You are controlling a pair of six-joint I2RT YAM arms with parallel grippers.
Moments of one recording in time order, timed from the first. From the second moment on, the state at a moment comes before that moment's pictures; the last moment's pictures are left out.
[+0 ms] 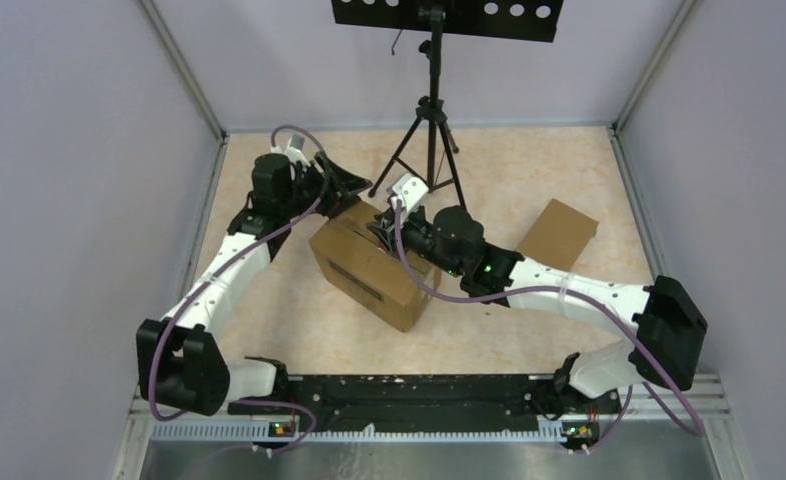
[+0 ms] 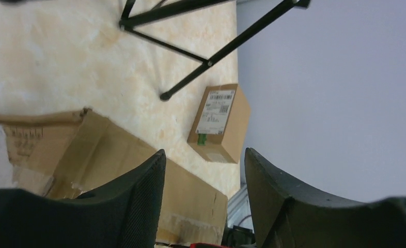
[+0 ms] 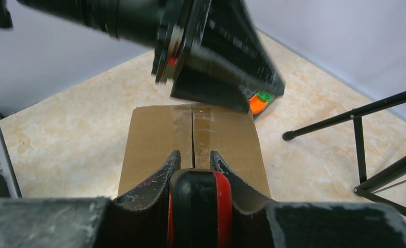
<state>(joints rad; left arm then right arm) -0.21 1.29 1.06 -0.10 0.49 -0.97 1.02 1.40 1.02 0.32 0.12 0.00</state>
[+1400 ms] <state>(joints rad) -0.23 1.20 0.78 0.09 0.39 -1.11 1.03 1.25 1.01 0.11 0.16 0.04</state>
